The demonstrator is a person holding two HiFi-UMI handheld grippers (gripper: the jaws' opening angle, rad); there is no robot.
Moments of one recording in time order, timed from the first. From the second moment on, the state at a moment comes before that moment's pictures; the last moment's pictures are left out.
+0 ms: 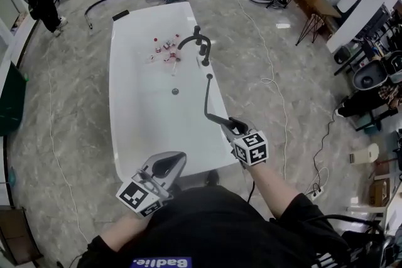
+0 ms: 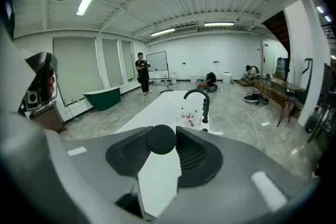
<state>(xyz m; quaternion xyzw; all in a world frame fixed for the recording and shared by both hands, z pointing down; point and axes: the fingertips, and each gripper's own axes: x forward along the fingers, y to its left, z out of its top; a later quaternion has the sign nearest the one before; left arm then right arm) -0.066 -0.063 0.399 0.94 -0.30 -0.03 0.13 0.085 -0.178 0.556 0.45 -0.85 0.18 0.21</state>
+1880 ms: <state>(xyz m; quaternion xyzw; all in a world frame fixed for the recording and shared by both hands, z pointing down) -0.007 -0.040 0.419 0.96 -0.24 0.00 0.14 0.041 -0.074 0.465 0.37 -0.90 0.19 0.12</state>
